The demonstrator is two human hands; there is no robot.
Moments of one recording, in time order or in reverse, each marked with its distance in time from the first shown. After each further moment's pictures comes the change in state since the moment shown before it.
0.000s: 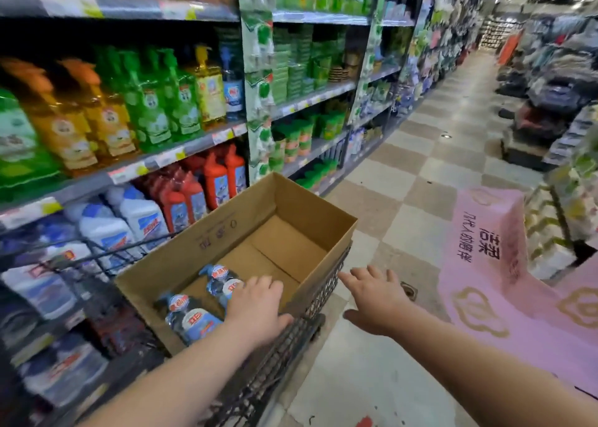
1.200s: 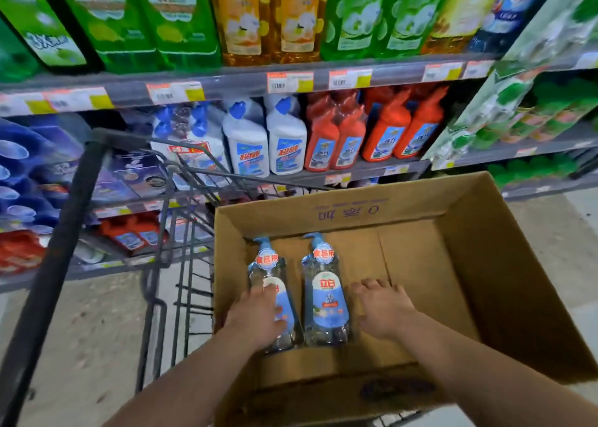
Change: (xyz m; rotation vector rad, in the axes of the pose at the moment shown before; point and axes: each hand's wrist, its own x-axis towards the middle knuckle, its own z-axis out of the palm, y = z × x) left_hand 0.071 -0.149 0.149 -0.580 -0.358 -0.890; right_hand 0.310 -0.138 0.051 -0.261 -0.412 -0.637
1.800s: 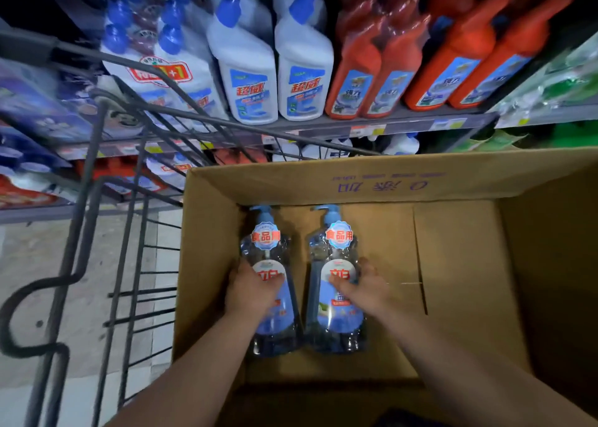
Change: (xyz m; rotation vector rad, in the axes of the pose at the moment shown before) left_hand 0.094 -0.002 0.051 -0.965 0.201 -0.600; right_hand 0.137 -0.007 0.069 0.971 -0.045 0.269
